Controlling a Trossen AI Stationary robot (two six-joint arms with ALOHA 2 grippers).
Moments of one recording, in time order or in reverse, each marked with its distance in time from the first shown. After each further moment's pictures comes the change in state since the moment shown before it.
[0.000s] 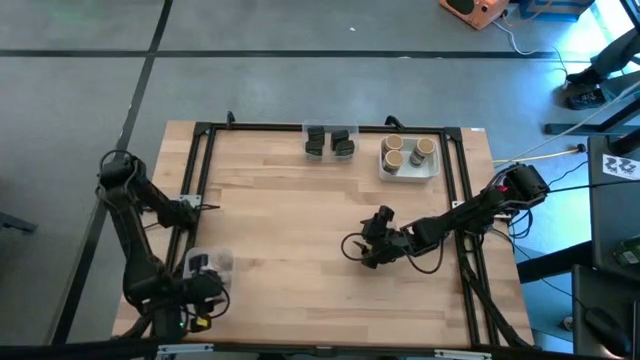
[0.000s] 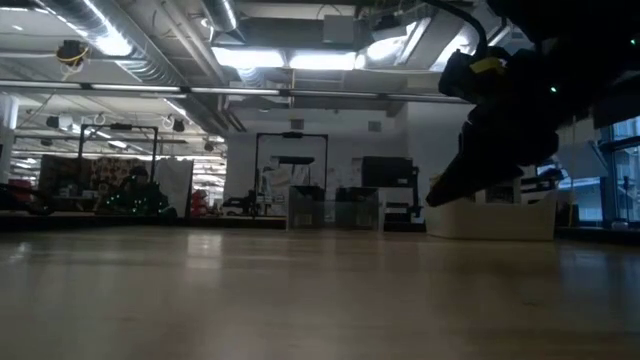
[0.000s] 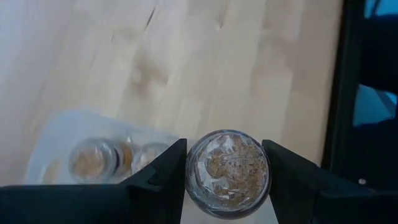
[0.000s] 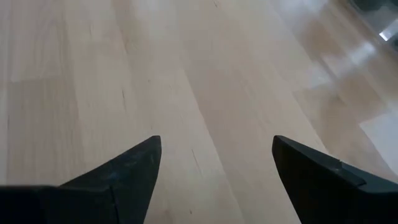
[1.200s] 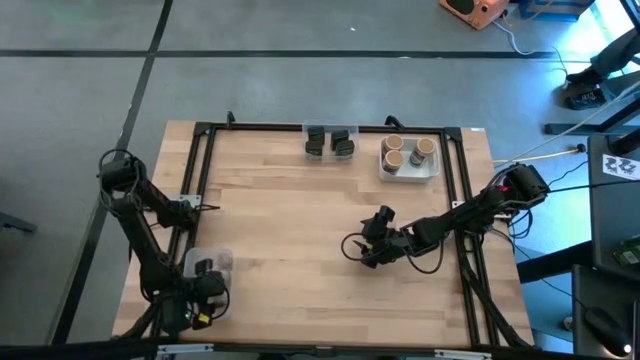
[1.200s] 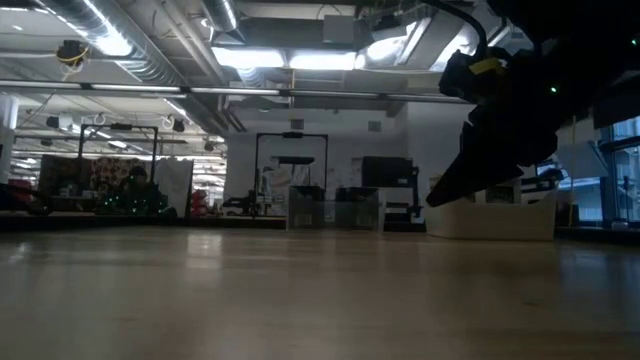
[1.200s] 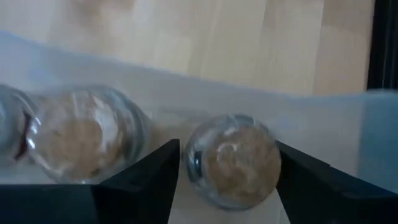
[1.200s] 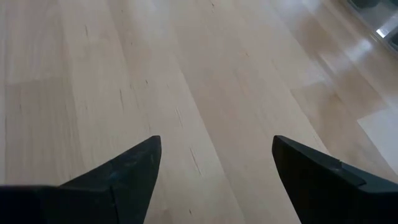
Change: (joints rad) left arm -0.042 0.004 -0.359 0.467 0.085 -0.018; right arm 0.000 0.000 0.000 -0.006 0.008 0.017
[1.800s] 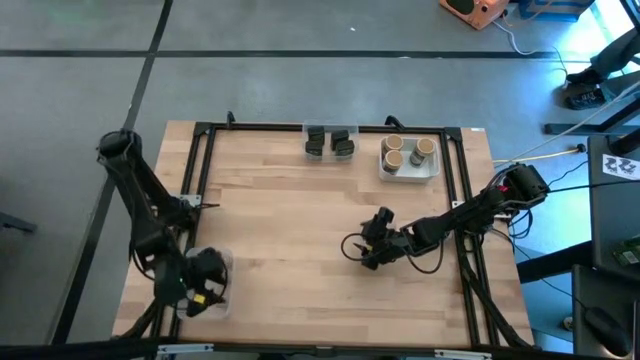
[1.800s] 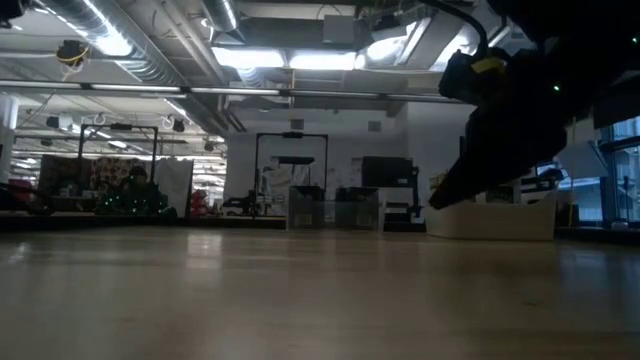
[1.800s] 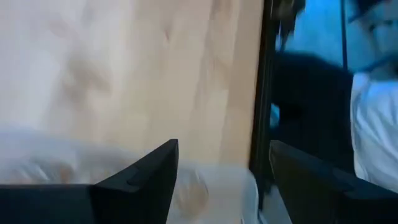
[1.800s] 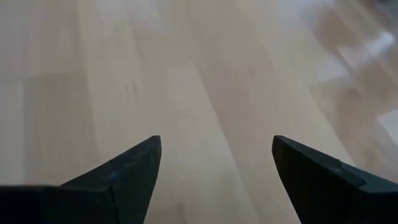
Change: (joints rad) left arm 0.140 -0.373 0.001 0.001 0.048 0.127; right arm 0.000 0.000 0.000 0.005 -0.051 0.000
